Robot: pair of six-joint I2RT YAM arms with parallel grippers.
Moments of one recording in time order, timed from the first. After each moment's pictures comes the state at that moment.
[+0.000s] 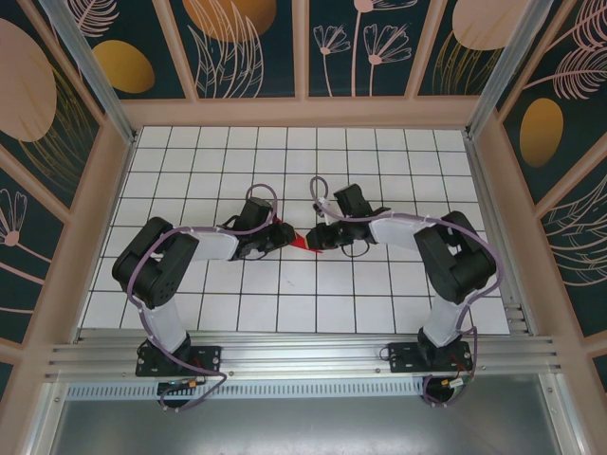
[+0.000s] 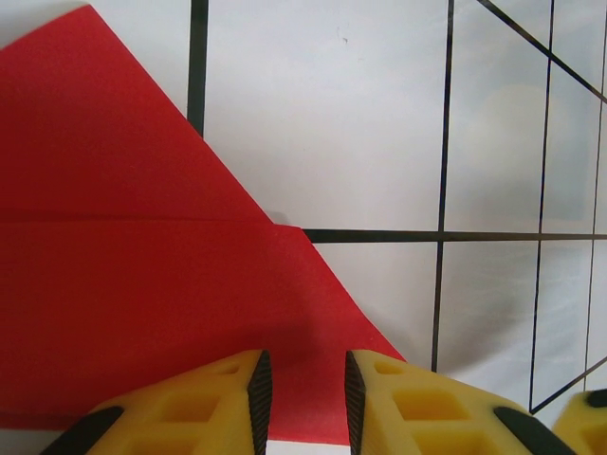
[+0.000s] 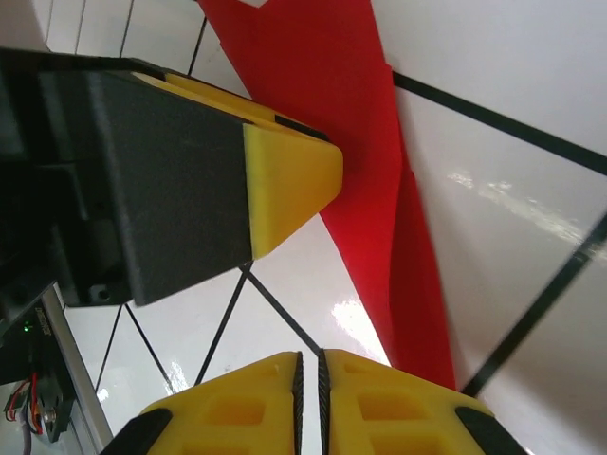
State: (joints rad) left arm -0.56 1.81 0.81 0.19 0.28 -0.85; right arm 0.57 1.80 0.96 -0.13 -0.64 0.34
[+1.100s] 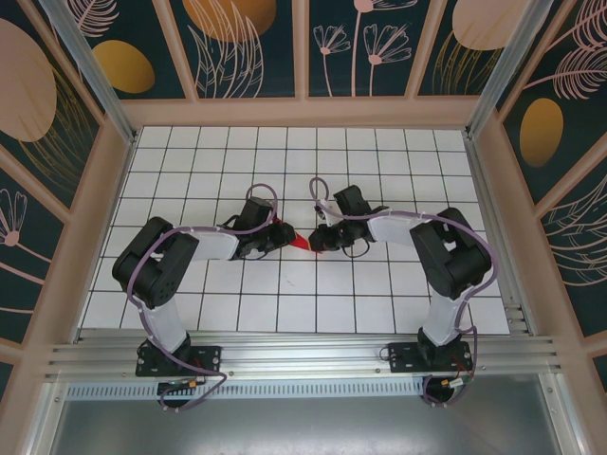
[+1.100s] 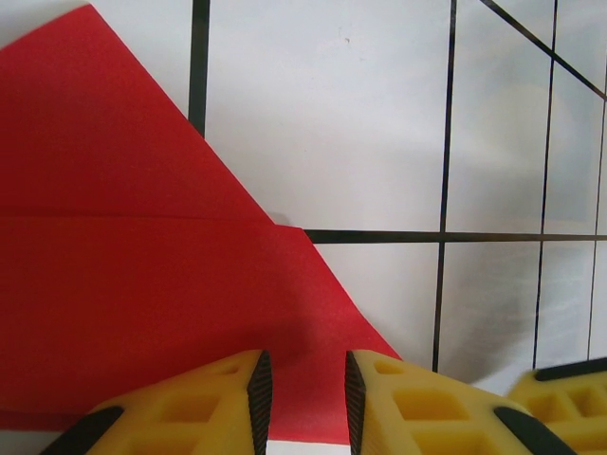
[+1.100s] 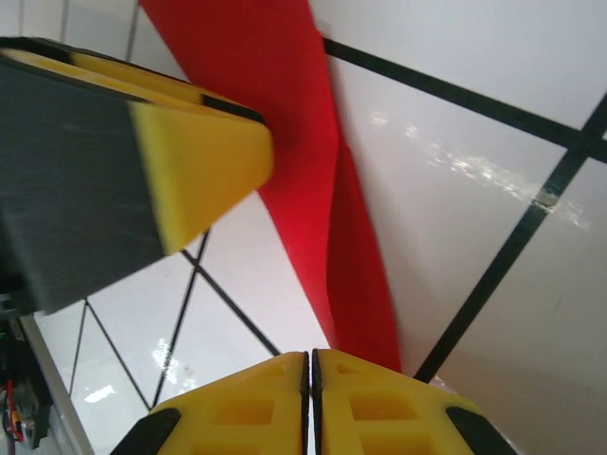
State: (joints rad) left arm -0.56 1.82 0.81 0.18 0.28 -0.85; right arm 0.56 1.81 0.97 -0.18 -0.63 0.34
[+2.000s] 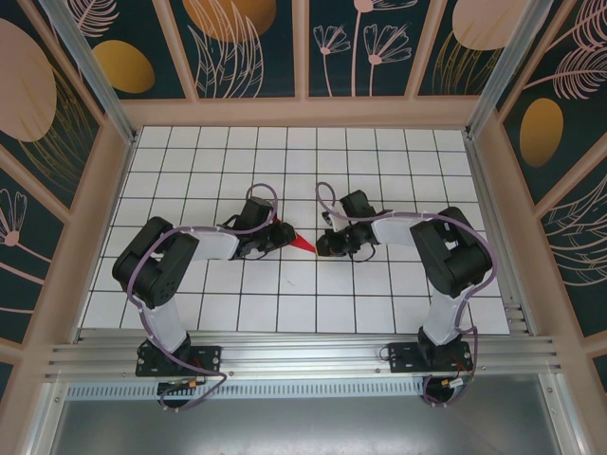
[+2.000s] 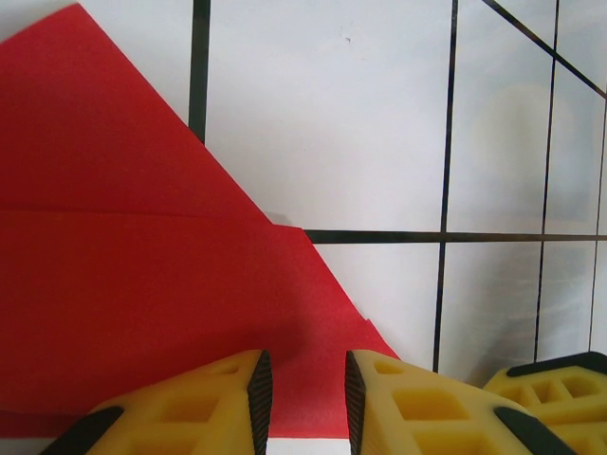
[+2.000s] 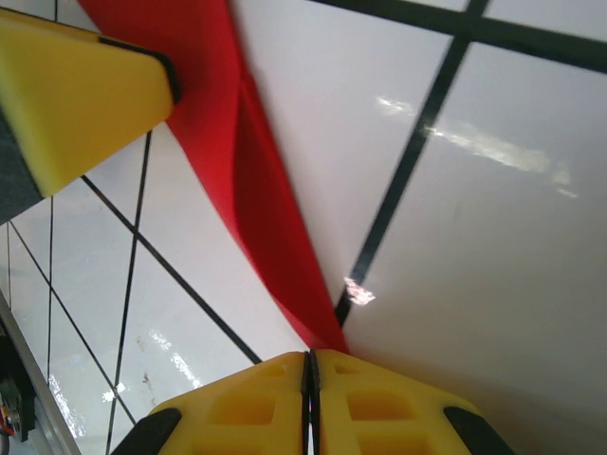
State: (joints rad) left arm -0.56 1.82 0.81 0.17 0.28 -0.85; right arm 0.52 1.83 0.92 -0.20 -0.62 0.33
